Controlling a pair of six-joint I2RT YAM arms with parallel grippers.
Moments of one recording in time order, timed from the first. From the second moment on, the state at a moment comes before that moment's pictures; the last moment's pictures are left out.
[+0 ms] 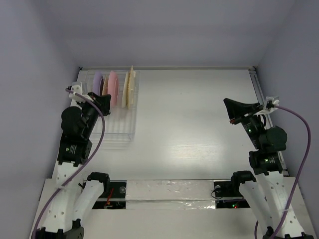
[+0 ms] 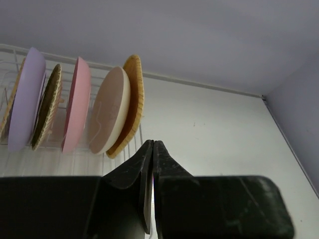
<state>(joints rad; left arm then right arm) -0.13 0.68 0.88 -0.23 0.10 -0.40 0.11 0.50 0.61 0.25 -0.31 0.51</state>
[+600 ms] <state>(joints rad) -0.31 1.14 1.13 -0.27 -0.14 -0.38 0.11 0.55 0.61 0.24 -0.31 0.50</state>
